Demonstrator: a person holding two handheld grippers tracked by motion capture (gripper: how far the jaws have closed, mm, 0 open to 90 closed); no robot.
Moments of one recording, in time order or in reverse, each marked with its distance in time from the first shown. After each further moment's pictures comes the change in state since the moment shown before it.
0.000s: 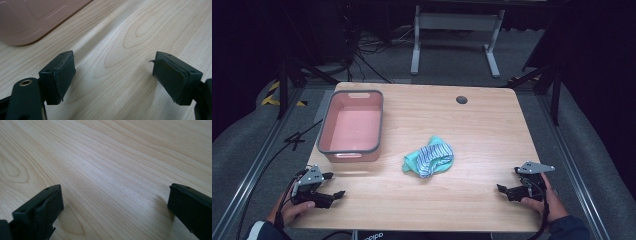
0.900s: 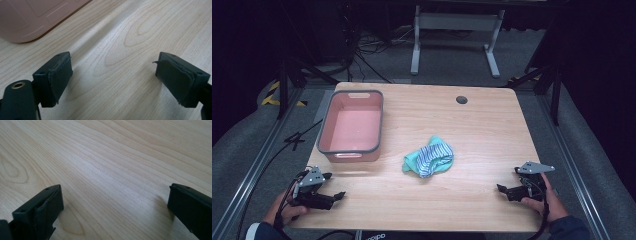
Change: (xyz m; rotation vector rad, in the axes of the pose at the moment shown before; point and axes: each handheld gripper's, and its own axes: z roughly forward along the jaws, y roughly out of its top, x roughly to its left) left arm -0.004 0.000 0.002 -0.004 0.016 -0.018; right arm 0.000 0.000 0.000 0.001 -0.003 0.006
